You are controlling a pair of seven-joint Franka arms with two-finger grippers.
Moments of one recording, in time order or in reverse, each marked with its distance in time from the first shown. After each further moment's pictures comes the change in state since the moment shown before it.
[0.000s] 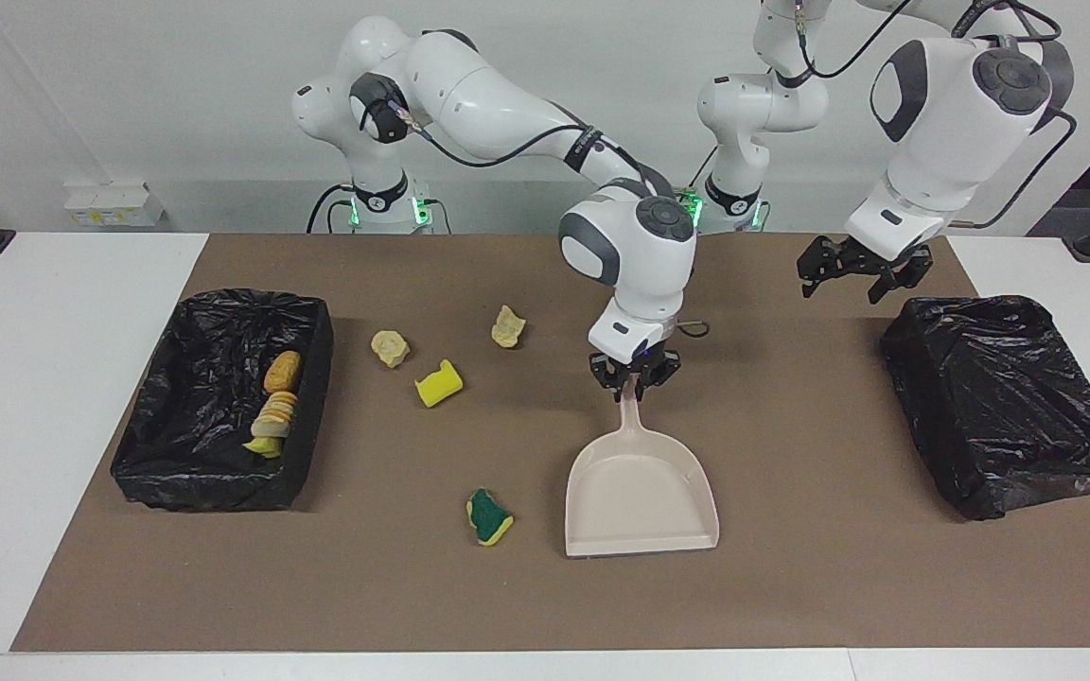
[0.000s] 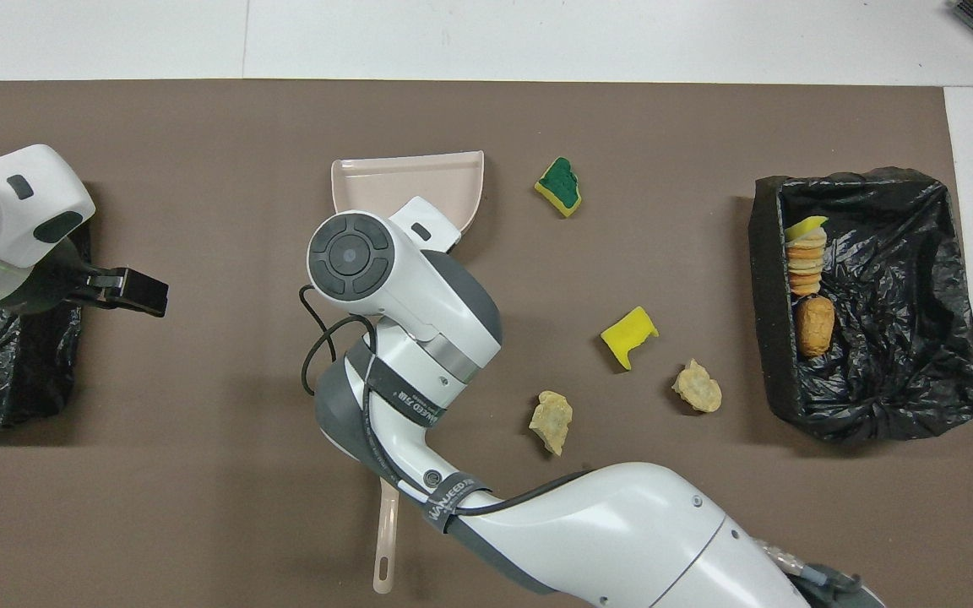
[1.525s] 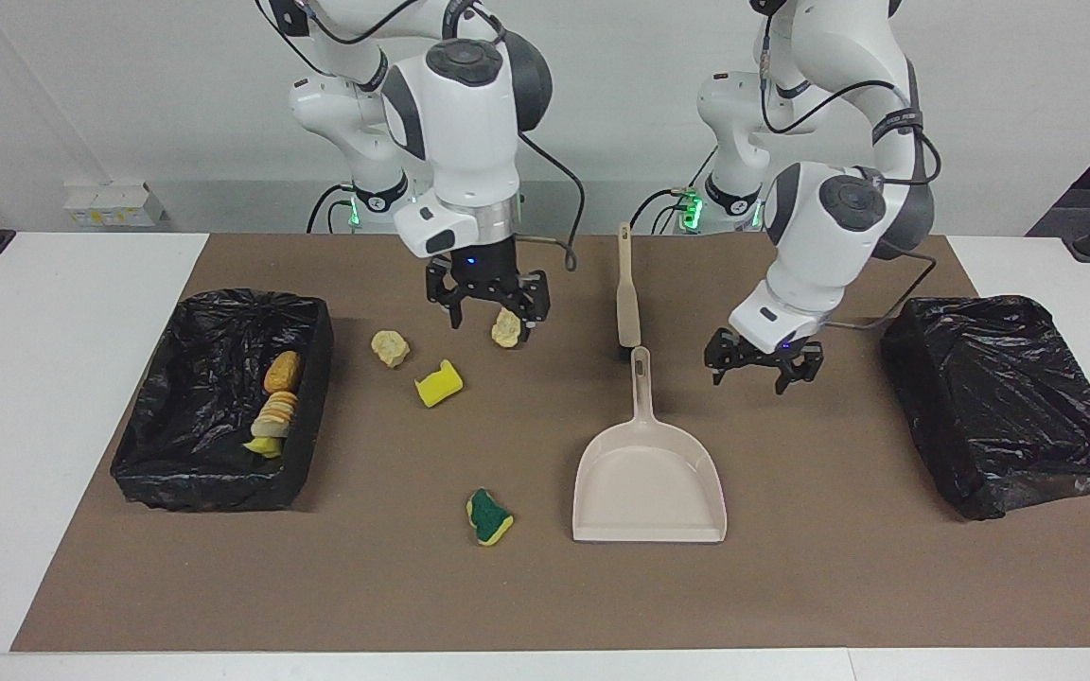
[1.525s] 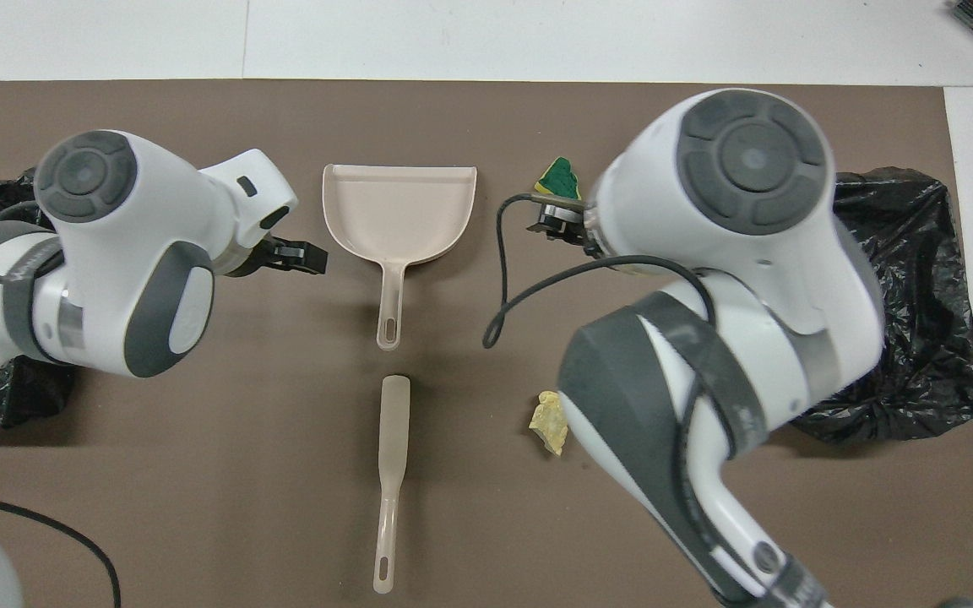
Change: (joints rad) left arm -0.189 0.224 -0.028 -0.071 -0.003 0.449 -0.174; right arm -0.354 -0.596 0.011 -0.442 0.123 -0.087 -0.049
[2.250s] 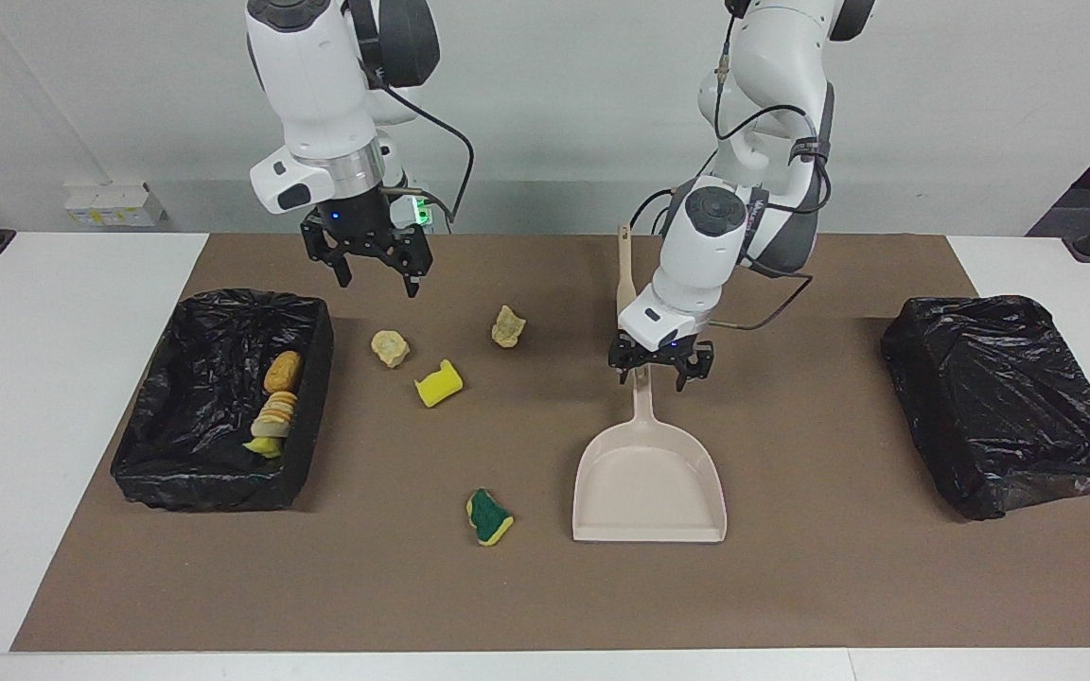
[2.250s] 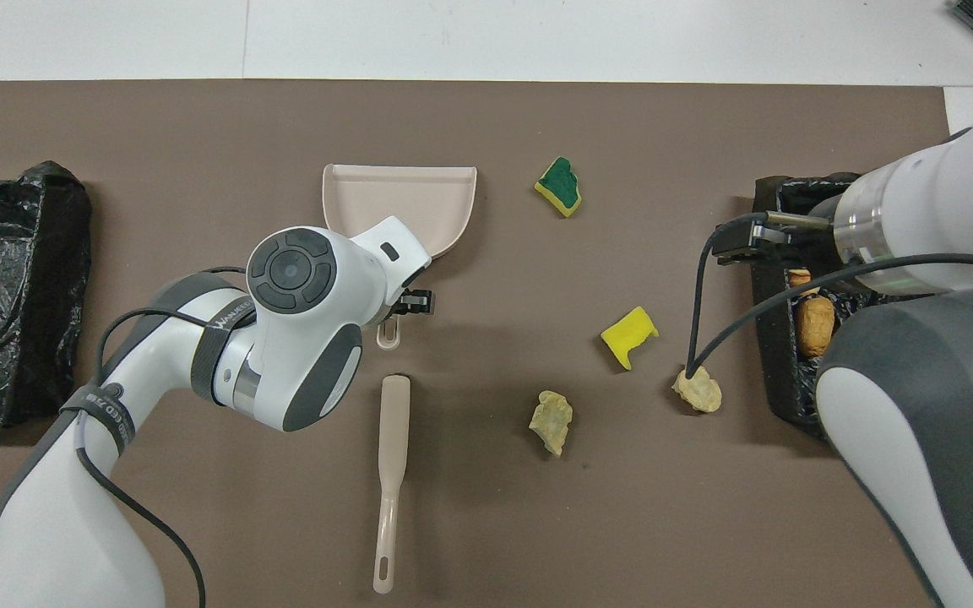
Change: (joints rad) left arm -0.180 0.046 0.001 -0.115 0.000 0.194 -0.210; right arm -0.242 -0.180 -0.003 -0.133 0.085 -0.088 -0.333
